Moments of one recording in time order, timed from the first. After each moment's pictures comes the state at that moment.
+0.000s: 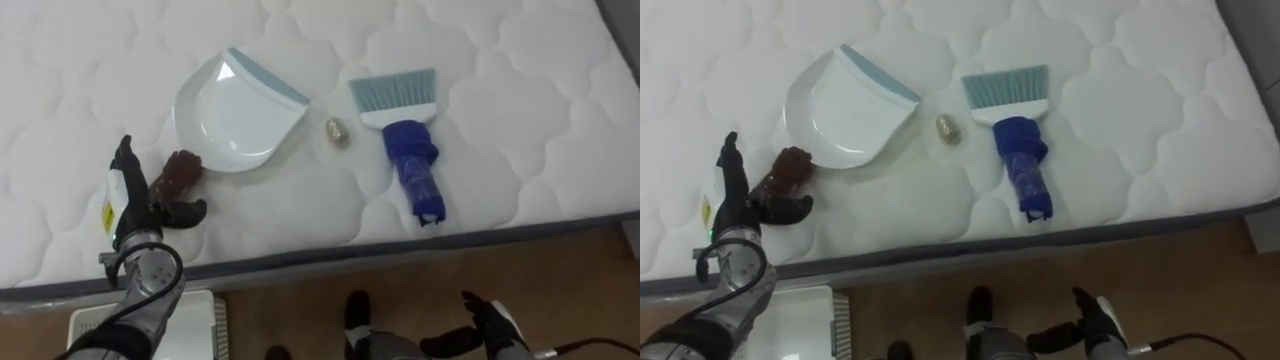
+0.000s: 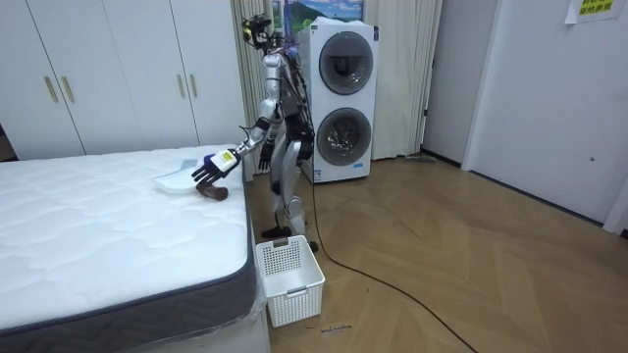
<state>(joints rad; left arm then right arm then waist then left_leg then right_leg) -0.40 0.27 -0.16 1.11 0.11 -0.32 0.64 -0.23 -0.27 0.37 1.35 0.16 -0.16 -0.13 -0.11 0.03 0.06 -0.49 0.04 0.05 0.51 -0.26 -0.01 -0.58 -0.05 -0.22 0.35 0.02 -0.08</state>
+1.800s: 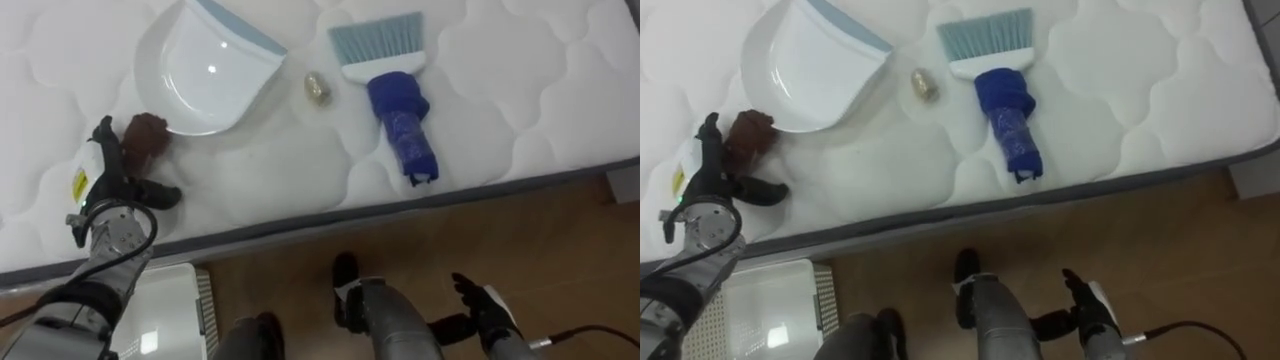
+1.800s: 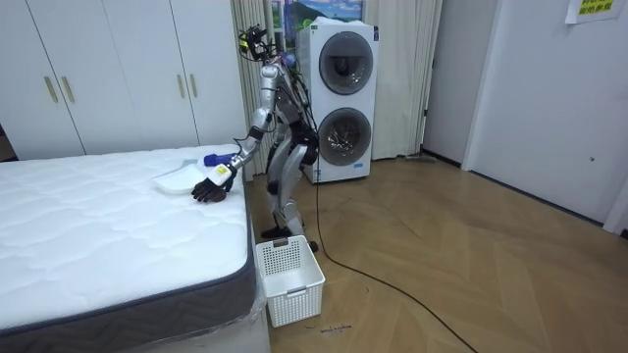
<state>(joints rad) -0.56 0.39 -0.26 1.23 0.10 -0.19 0.54 -0.17 -0.31 0.43 1.16 0.20 -0.15 -0.13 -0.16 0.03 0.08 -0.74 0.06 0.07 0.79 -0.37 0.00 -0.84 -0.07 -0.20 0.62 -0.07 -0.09</state>
